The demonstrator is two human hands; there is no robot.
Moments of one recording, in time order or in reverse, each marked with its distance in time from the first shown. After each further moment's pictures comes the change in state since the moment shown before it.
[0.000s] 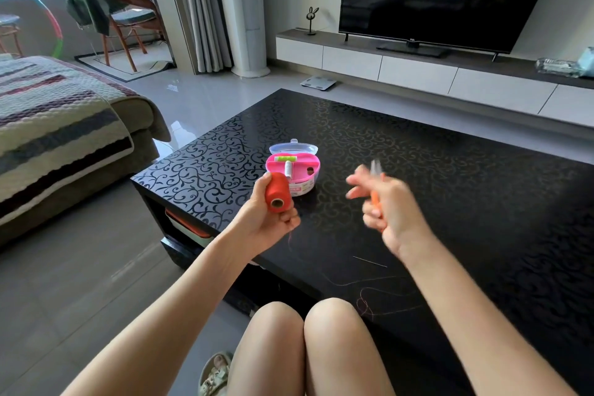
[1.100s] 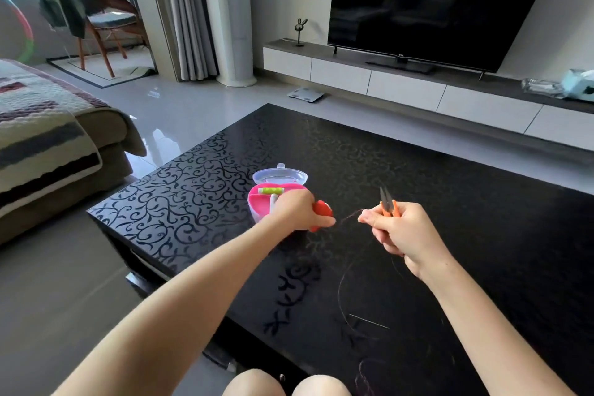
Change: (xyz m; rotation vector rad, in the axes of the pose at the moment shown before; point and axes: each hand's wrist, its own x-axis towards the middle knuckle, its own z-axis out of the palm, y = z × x) left_hand 0.142 0.022 0.056 2.030 -0.019 0.355; right_hand 0.080 -0.004 -0.036 -0.382 0.081 -0.054
